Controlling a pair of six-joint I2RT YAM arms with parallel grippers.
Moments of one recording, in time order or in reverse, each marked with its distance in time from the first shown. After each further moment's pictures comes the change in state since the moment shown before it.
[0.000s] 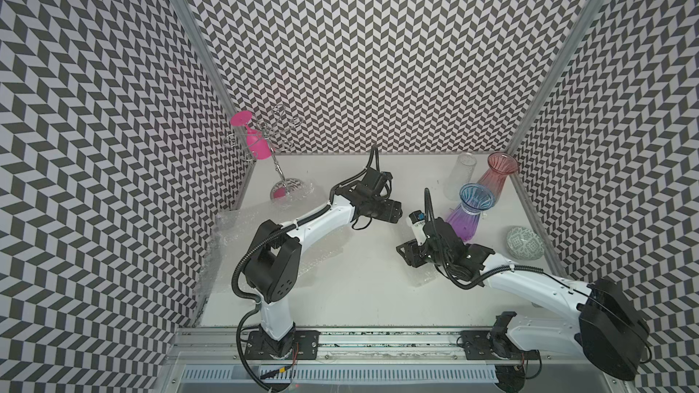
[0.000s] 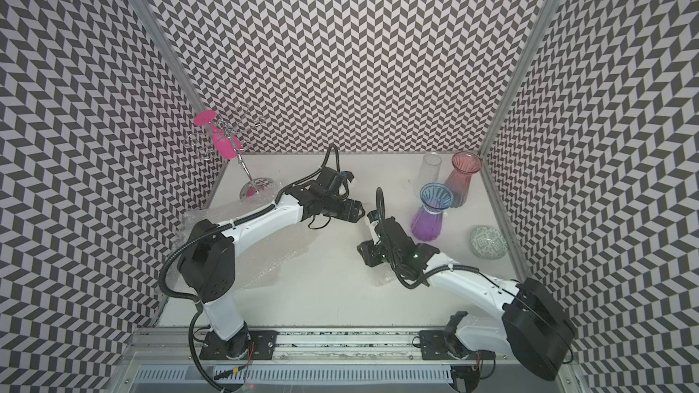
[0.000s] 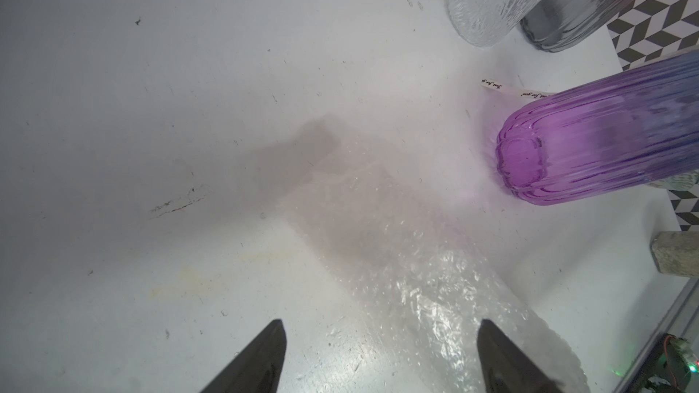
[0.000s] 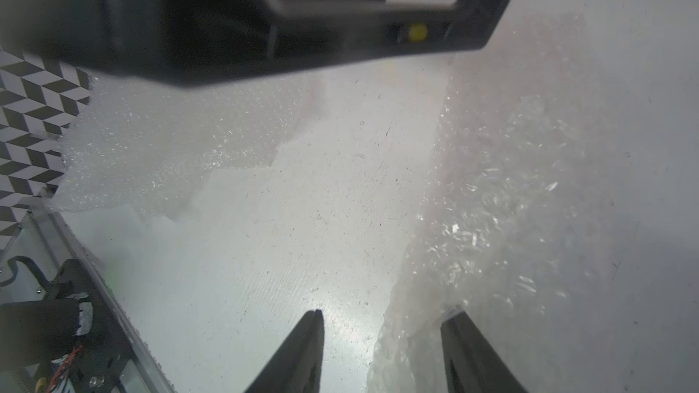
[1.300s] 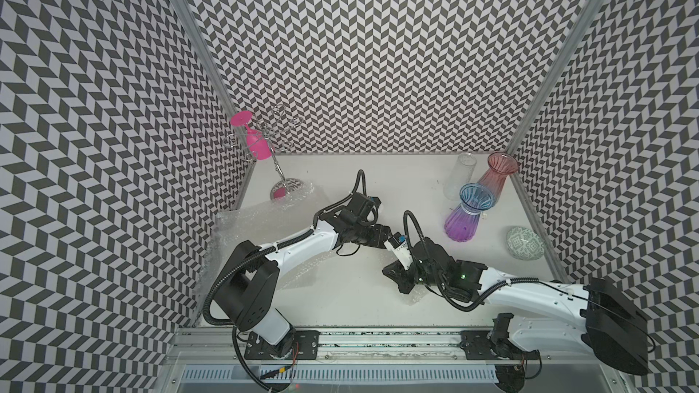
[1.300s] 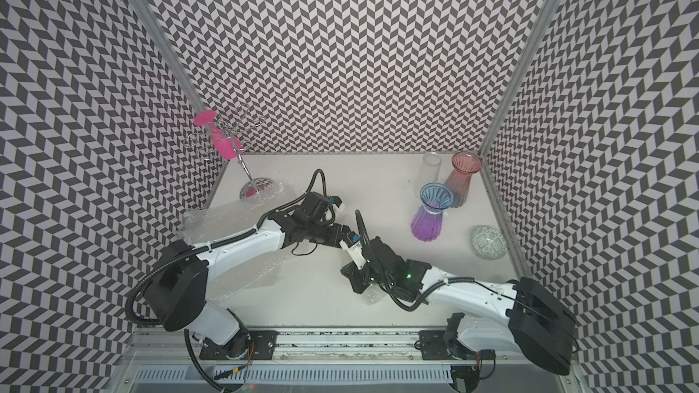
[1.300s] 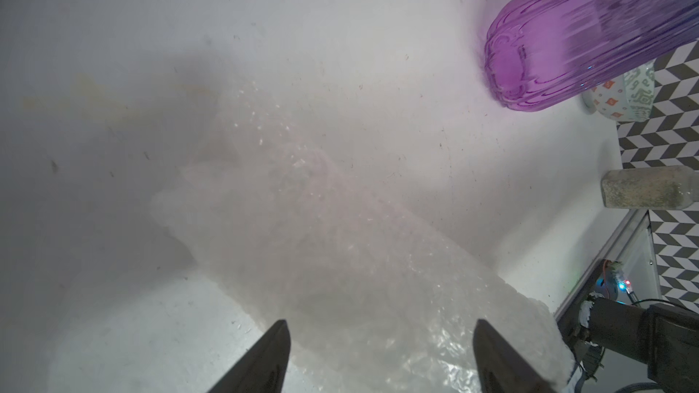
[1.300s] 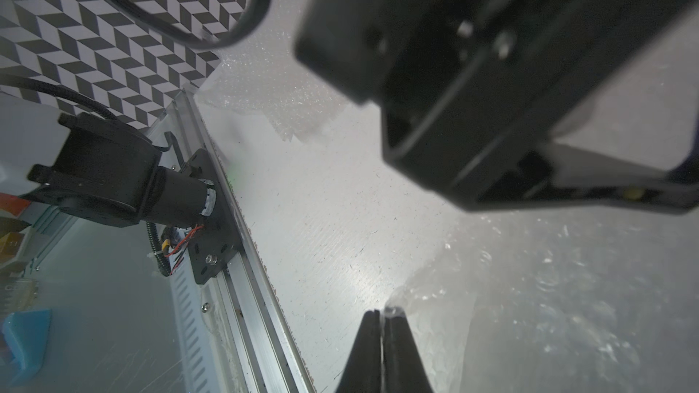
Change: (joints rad) left arm -0.023 -0.235 -0.408 0.122 0.123 -0.122; right arm 0.238 -0.022 -0.076 0.159 -0.109 -0.029
